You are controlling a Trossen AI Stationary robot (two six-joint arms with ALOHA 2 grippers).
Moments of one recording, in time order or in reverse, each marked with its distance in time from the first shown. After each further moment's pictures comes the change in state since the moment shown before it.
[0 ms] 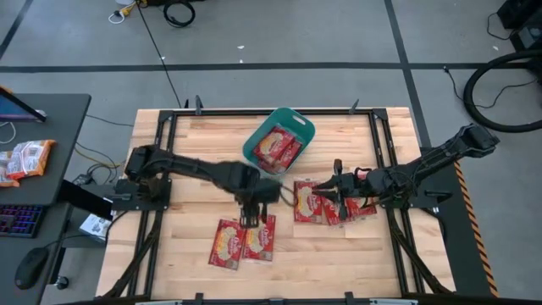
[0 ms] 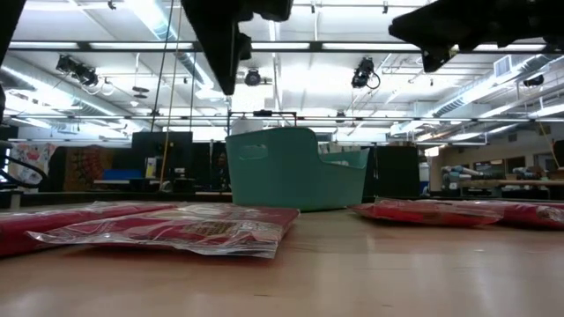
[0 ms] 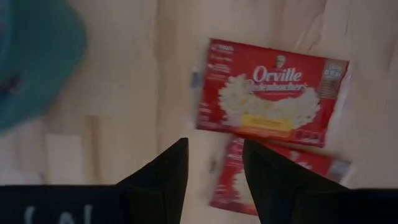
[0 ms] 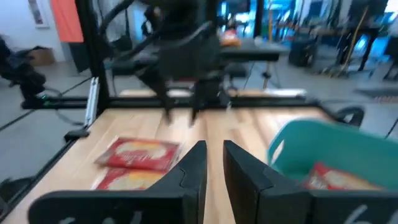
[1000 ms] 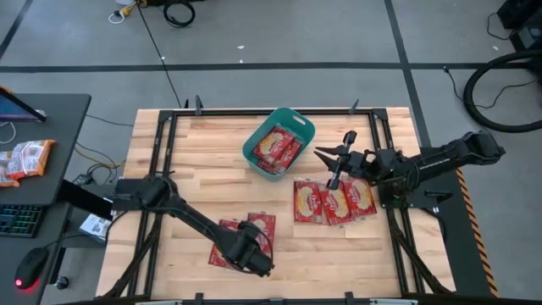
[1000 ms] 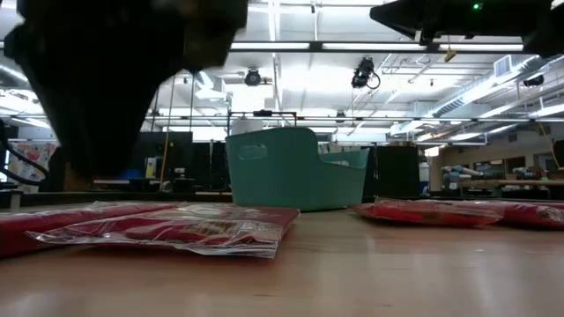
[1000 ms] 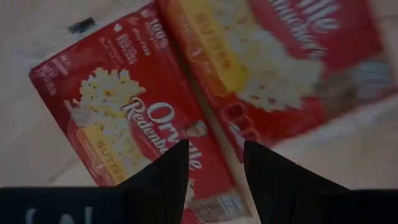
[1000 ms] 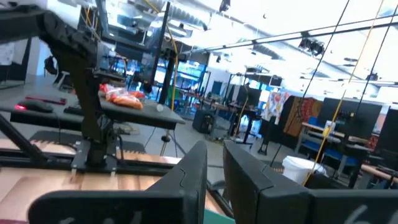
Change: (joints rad) left arm -0.362 0.257 0.000 0.030 -0.083 -1.252; right arm -0.226 0.000 0.000 0.357 0.076 -0.416
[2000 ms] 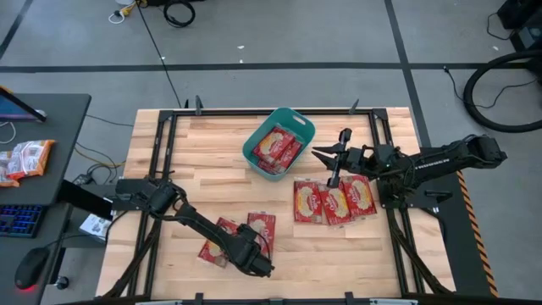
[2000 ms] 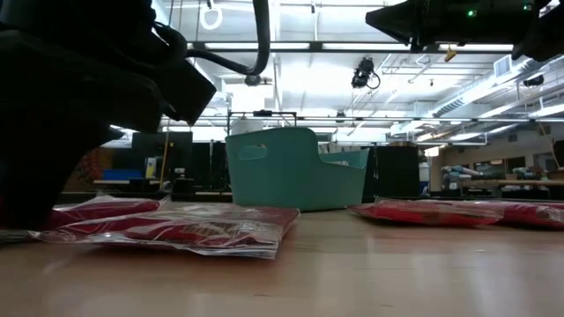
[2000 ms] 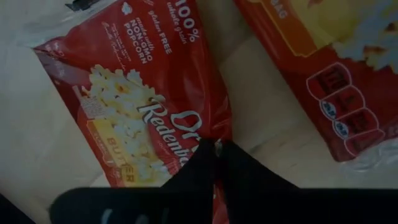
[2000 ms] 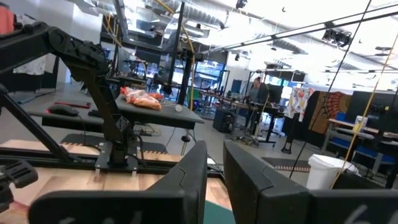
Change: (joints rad) left arm -0.014 0.102 0.001 -0.106 0.099 0.161; right arm -0.087 0.000 0.000 -0.038 -0.165 0.102
